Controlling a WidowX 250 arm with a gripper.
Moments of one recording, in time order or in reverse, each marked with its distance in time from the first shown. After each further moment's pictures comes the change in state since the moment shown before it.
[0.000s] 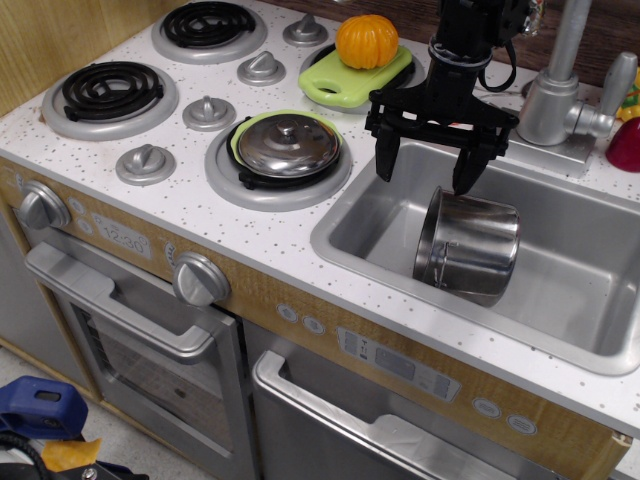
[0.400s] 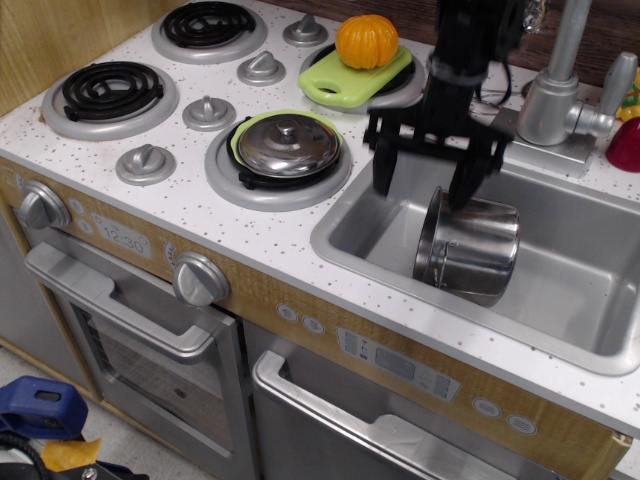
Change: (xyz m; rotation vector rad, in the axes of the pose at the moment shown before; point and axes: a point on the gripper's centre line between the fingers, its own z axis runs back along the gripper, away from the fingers) arm -0.007 -0.002 -0.017 -0.028 0.048 0.030
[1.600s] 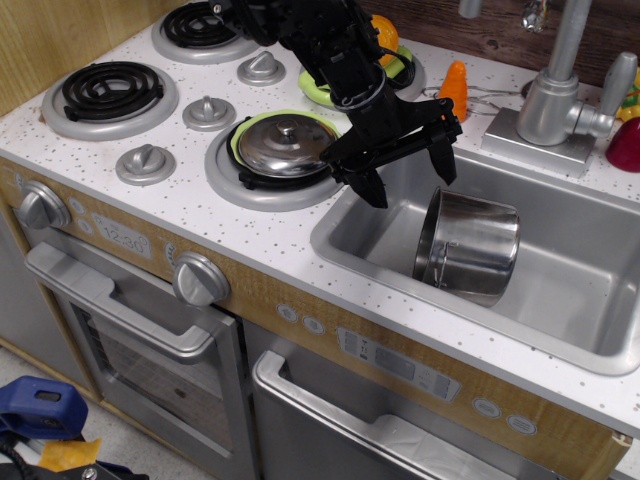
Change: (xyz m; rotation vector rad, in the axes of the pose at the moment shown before) arm 0.009 0.009 0.000 -0.550 -0.141 0.199
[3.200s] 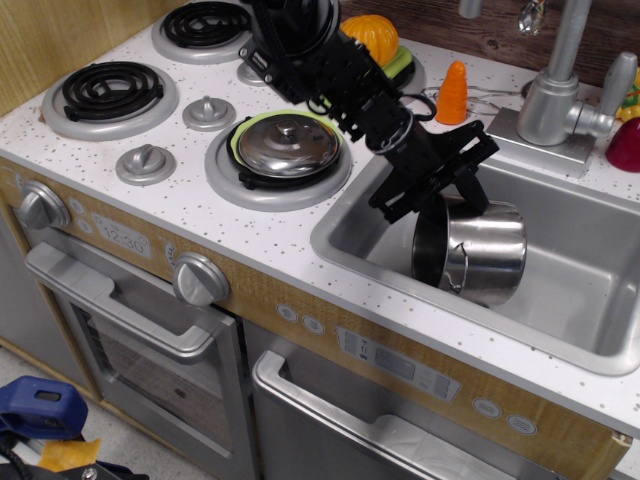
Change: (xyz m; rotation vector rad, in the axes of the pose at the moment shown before) arm -0.007 -0.018 -0.042 -0.096 0.068 0.154
